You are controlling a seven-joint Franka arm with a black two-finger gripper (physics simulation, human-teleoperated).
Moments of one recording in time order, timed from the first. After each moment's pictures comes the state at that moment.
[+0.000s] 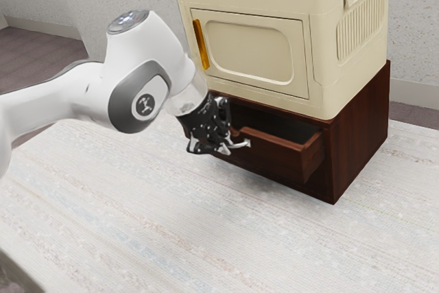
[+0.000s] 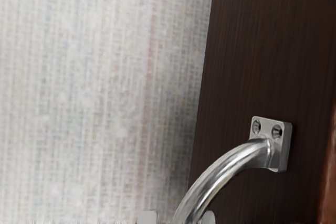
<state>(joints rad) -0.14 0.02 0.14 -1.82 -0.06 2.19 -1.64</state>
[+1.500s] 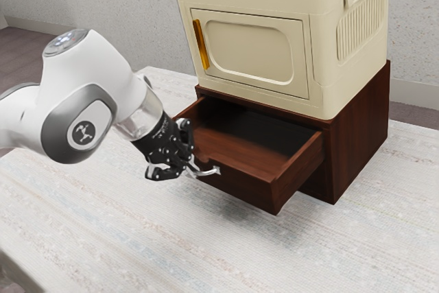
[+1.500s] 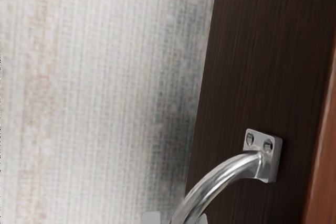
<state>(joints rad) -0.13 -0.28 0.13 -2.12 -0.05 2.20 -1.64</state>
